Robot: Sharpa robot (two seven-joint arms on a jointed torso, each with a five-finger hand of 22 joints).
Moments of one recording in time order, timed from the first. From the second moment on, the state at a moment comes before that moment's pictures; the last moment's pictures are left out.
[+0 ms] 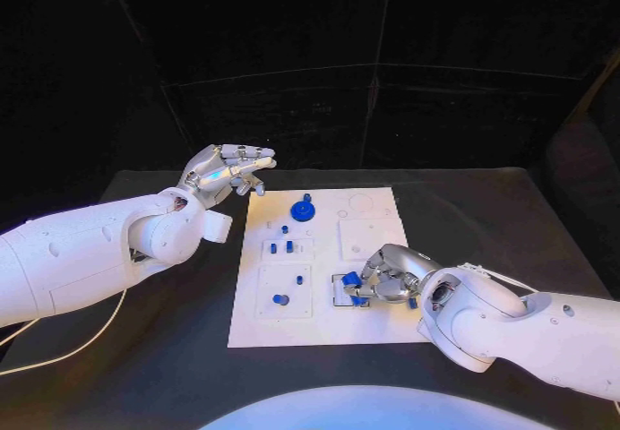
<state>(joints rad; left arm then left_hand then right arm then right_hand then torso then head) 1.23 -0.83 -0.15 1.41 0.02 -0.12 0.53 1.31 -0.09 0.32 -0.06 0.10 1.04 0.17 0.12 0.07 1.12 0.11 0.18 0.07 1.28 0.02 1.19 0.62 0.17 1.21 0.11 0.65 0.60 1.04 -0.93 -0.16 1.90 -1.34 -0.49 -0.54 1.28 0.03 -0.18 0.29 0.41 1.06 0.09 0.38 0.18 1.46 -0.02 1.37 1.31 1.47 -0.08 1.49 1.31 0.03 1.47 0.04 1.52 1.31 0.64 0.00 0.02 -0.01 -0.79</state>
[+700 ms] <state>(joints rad) 1.23 -0.83 -0.15 1.41 0.02 -0.12 0.53 1.31 -0.09 0.32 -0.06 0.10 1.04 0.17 0.13 0.07 1.12 0.11 0.19 0.07 1.28 0.02 1.19 0.62 0.17 1.21 0.11 0.65 0.60 1.04 -0.89 -0.16 1.86 -1.35 -0.48 -0.59 1.14 0.04 -0.28 0.29 0.11 1.12 0.05 0.36 0.26 1.47 -0.03 1.32 1.31 1.46 -0.08 1.49 1.31 0.03 1.46 0.04 1.52 1.31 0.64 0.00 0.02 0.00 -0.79</state>
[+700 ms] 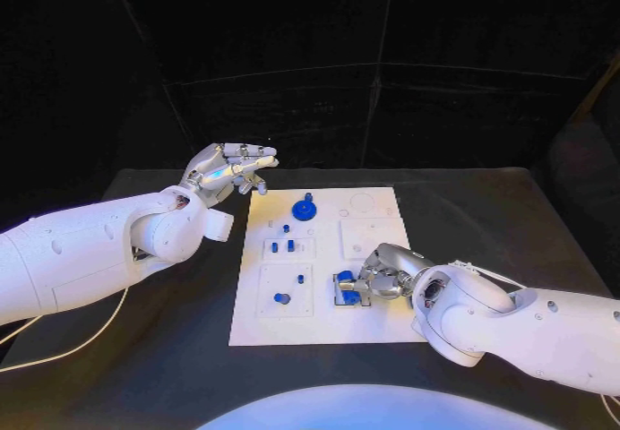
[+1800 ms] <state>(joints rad) 1.23 -0.83 -0.15 1.41 0.02 -0.12 0.53 1.31 -0.09 0.32 -0.06 0.10 1.04 0.17 0.13 0.07 1.12 0.11 0.19 0.07 1.28 0.02 1.19 0.62 0.17 1.21 0.11 0.65 0.60 1.04 -0.89 -0.16 1.89 -1.41 -0.49 -0.58 1.21 -0.03 -0.21 0.24 0.11 1.11 0.05 0.33 0.30 1.45 -0.02 1.27 1.31 1.46 -0.08 1.48 1.31 0.03 1.46 0.04 1.51 1.31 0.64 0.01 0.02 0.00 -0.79</state>
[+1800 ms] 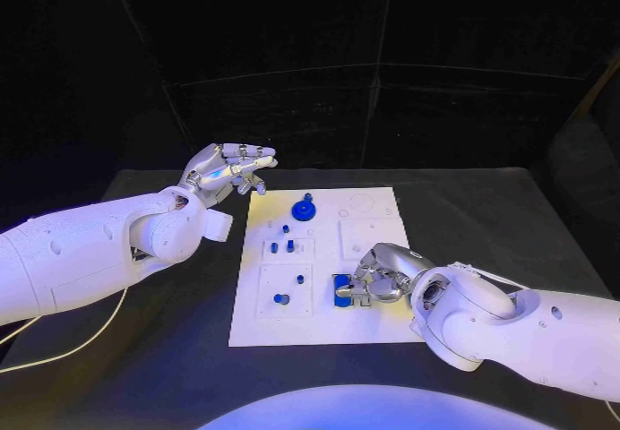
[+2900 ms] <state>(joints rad) 1.23 -0.83 -0.15 1.40 0.02 -0.12 0.53 1.31 -0.09 0.32 -0.06 0.10 1.04 0.17 0.13 0.07 1.12 0.10 0.19 0.07 1.28 0.02 1.19 0.62 0.17 1.21 0.11 0.65 0.60 1.04 -0.88 -0.16 1.87 -1.47 -0.48 -0.57 1.28 0.00 -0.22 0.21 0.12 1.11 0.05 0.32 0.32 1.46 -0.02 1.27 1.31 1.46 -0.08 1.48 1.31 0.03 1.46 0.04 1.52 1.31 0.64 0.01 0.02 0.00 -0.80</state>
